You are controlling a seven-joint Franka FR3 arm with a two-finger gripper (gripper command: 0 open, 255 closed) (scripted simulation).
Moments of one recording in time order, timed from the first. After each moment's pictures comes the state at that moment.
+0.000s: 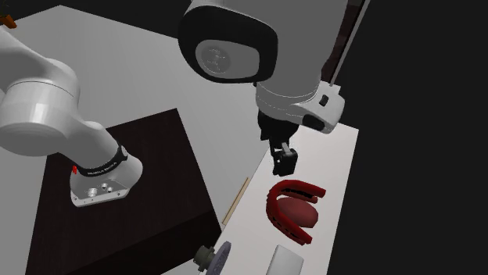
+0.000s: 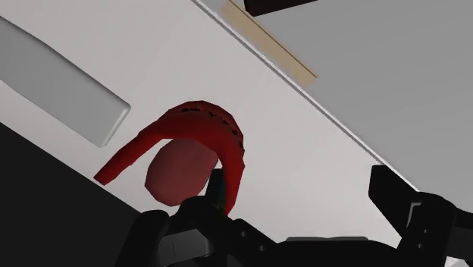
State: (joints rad) arm -0.04 -0.12 -0.53 -2.27 -0.06 2.16 -0.34
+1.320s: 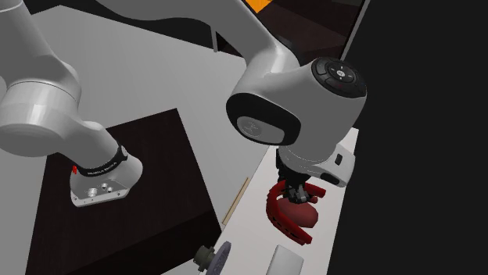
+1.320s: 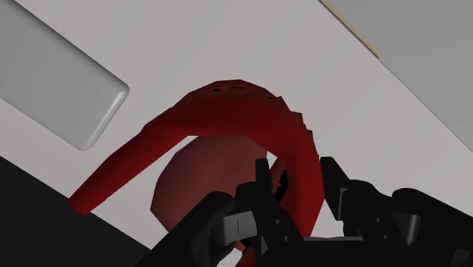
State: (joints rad) arm -0.09 0.21 -0.56 -2.18 0.18 2.33 -0.58
